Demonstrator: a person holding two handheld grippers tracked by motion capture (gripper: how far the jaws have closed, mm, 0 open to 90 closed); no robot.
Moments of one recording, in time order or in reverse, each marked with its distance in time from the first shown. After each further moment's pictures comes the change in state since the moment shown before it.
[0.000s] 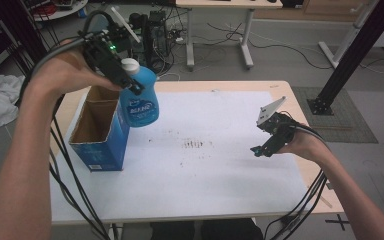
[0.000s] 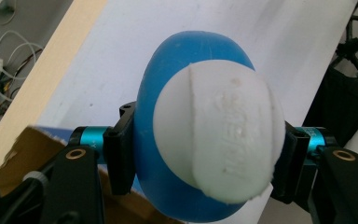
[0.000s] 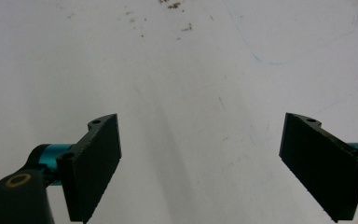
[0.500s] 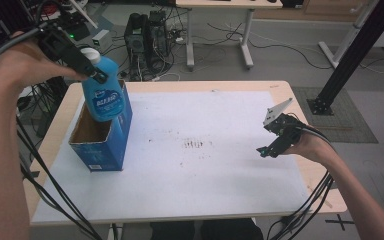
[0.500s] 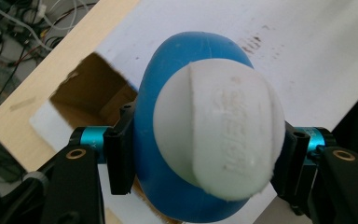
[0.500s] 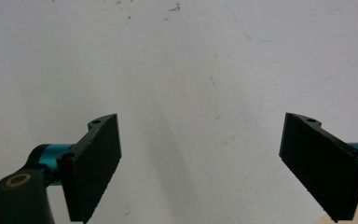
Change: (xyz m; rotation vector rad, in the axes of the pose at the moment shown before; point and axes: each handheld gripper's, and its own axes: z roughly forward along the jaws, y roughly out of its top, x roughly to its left) left arm 0.041 -0.047 -0.027 0.014 0.118 -0.254; right arm -0.010 -0.016 -0.001 -0.020 -0.027 -0.003
